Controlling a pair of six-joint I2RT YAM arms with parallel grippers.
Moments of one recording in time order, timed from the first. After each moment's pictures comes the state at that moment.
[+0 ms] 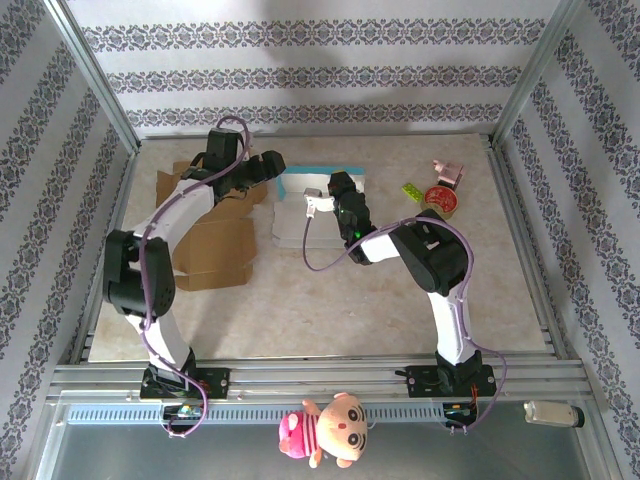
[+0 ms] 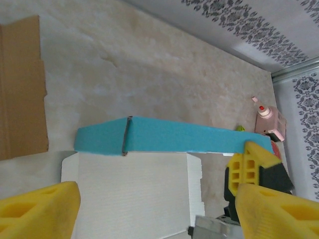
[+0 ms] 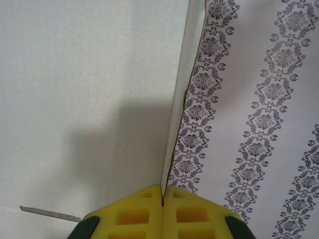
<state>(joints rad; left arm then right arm) -0.18 1.81 1.44 -0.30 0.38 -0.62 0.56 2.13 1.04 1.07 0.43 -1.67</state>
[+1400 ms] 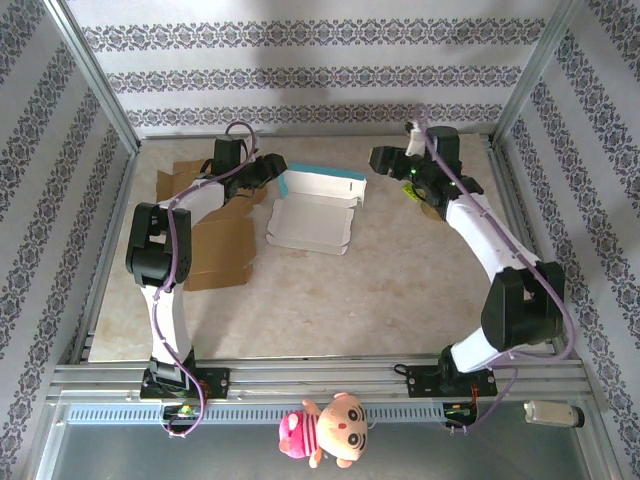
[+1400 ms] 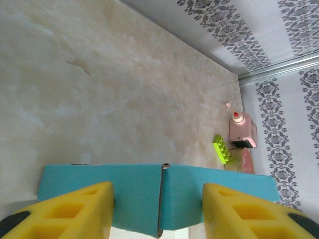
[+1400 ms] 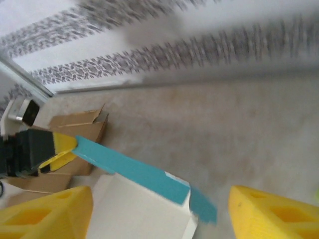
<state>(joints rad) -0.14 2.05 1.46 0.02 0.58 -0.71 0.15 1.57 1.26 -0.21 -0.38 0.43</state>
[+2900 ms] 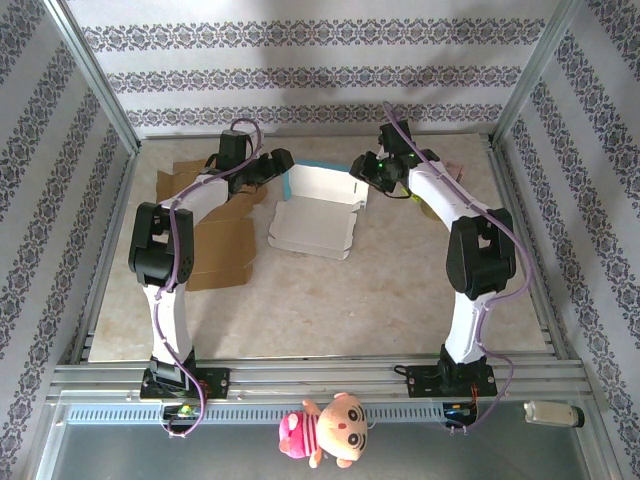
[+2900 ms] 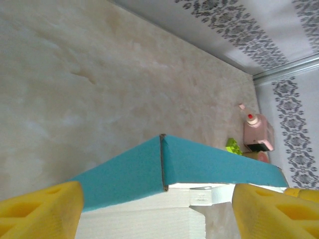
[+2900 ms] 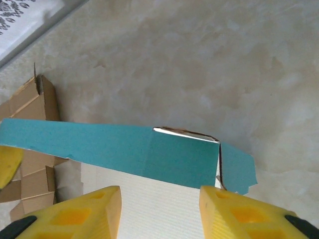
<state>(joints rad) -0.17 2.06 1.55 -0.09 0.49 -0.65 0.26 1.96 1.63 -0.56 -0.27 0.68</state>
